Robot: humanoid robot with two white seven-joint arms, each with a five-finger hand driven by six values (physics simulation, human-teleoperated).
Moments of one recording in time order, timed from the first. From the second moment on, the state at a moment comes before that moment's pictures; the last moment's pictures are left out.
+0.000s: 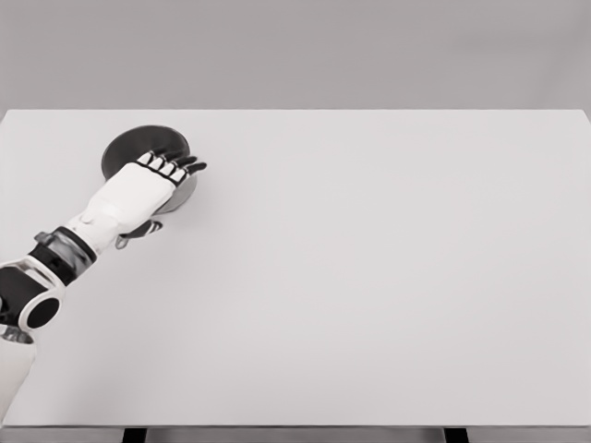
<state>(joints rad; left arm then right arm) -0.13 0.42 -0.10 -1.71 -0.99 -0.37 -0.31 0.06 0.00 -0.08 0.05 -0.27 -0.07 0.21</state>
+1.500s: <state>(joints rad) -0.11 0.50 -0.01 -1.70 -0.99 -0.36 -0.31 0.06 0.00 -0.08 0.05 -0.27 -0.07 0.21</state>
